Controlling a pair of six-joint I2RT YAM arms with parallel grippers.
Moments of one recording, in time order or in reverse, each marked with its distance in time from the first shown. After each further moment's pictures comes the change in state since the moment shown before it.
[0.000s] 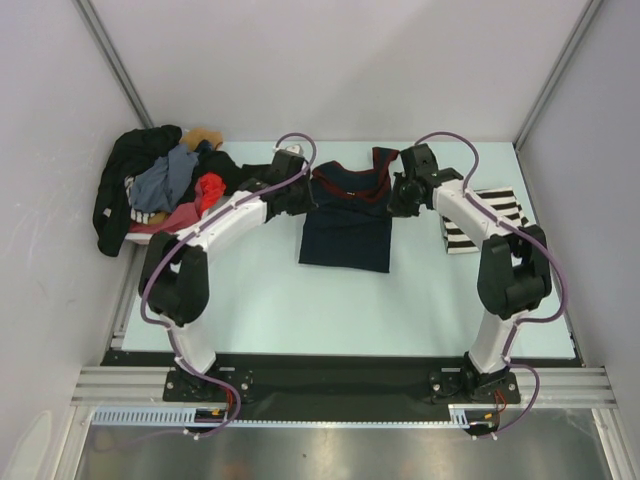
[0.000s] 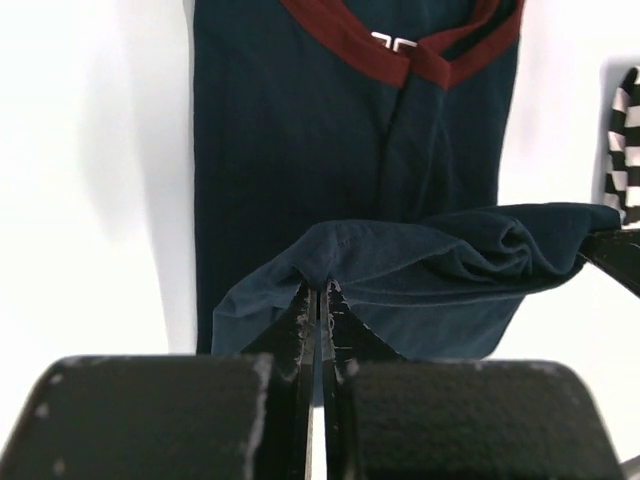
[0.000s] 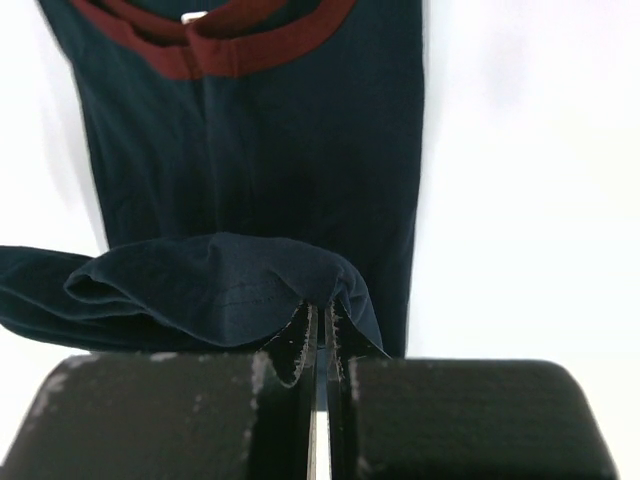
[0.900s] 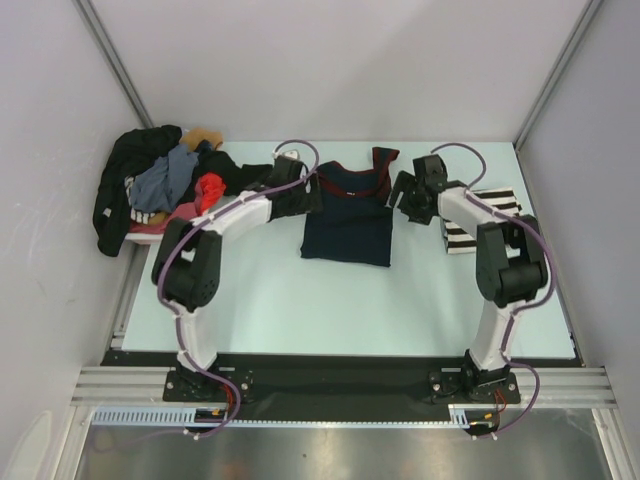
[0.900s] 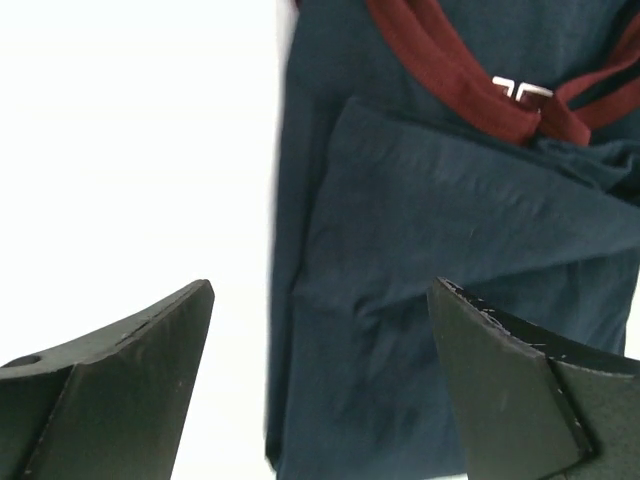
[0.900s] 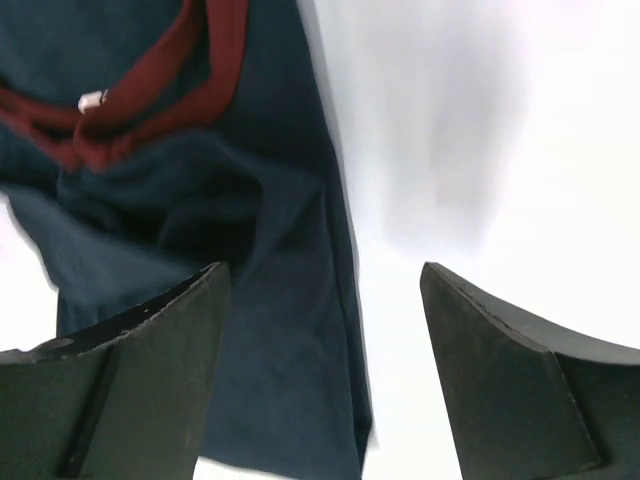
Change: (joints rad) left arm 0.047 0.183 0.029 0.106 -0.067 0.079; right arm -0.093 0.140 -0.061 0.238 0.017 0.061
